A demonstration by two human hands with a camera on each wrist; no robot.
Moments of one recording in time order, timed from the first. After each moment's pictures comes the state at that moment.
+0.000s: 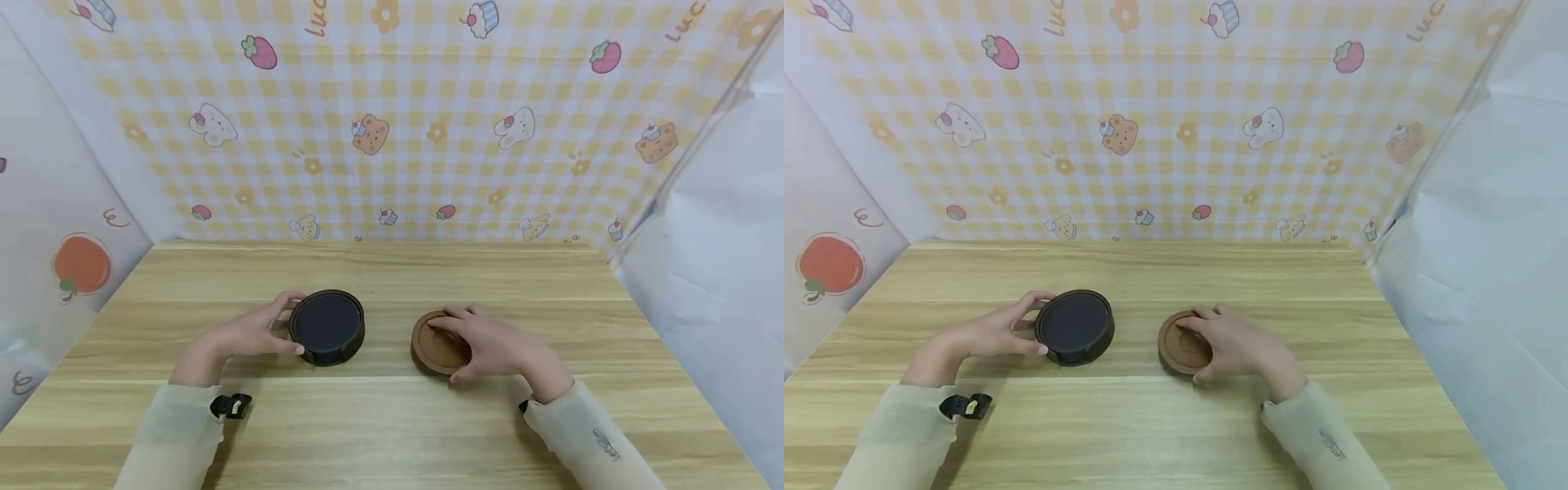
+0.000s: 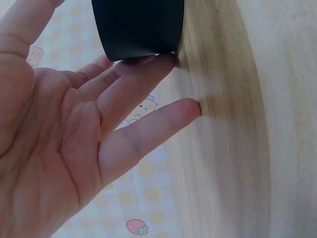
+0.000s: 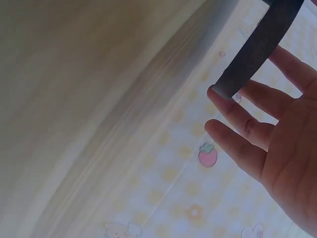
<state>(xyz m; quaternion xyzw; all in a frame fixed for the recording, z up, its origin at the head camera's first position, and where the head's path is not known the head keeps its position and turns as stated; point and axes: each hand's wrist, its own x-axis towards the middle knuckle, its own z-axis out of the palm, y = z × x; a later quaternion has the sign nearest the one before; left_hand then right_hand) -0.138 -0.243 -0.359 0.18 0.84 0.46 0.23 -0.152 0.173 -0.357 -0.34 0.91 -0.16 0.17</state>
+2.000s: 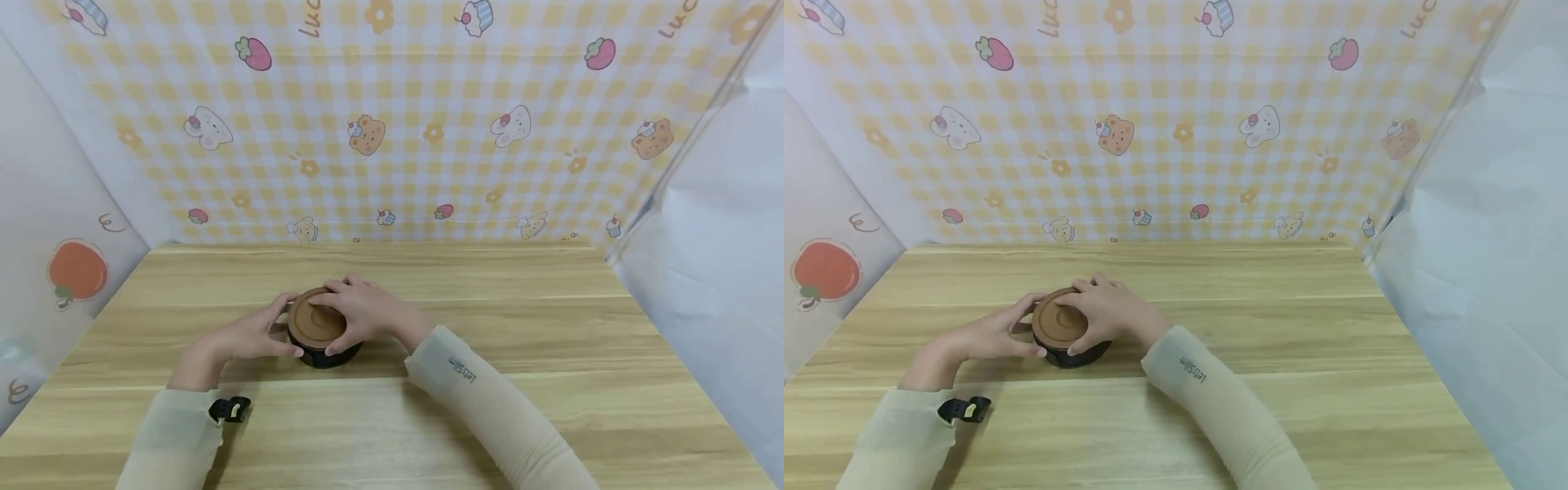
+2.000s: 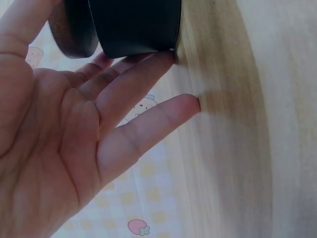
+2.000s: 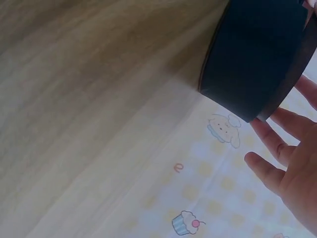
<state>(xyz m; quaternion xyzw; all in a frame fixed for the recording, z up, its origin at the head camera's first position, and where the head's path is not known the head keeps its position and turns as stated) -0.142 -0.248 -0.365 0.20 0.85 0.43 0.22 -0.194 -0.006 -0.347 -0.46 0.88 -0.08 0.10</state>
